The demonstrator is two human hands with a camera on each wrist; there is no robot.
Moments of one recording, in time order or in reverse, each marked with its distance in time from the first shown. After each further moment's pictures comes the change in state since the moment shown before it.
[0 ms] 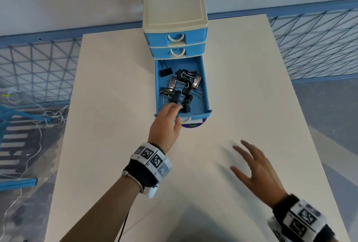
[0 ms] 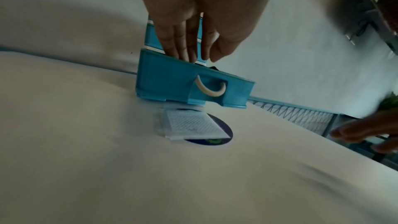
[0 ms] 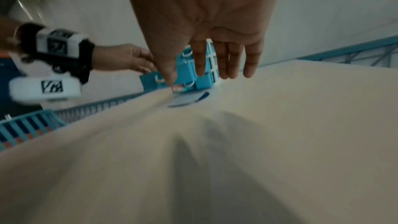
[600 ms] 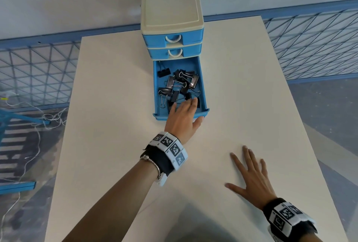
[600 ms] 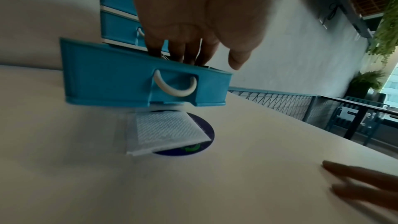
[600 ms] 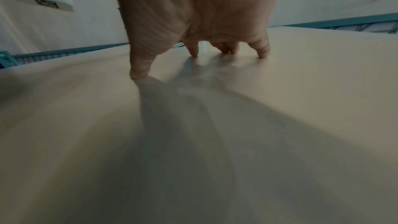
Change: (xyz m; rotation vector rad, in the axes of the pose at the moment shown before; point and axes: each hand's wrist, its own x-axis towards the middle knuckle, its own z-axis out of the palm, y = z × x) left_hand 0.022 0.027 0.025 0.321 -0.319 0.061; right_hand -0.024 0.032 0.048 -0.262 -0.256 0.146
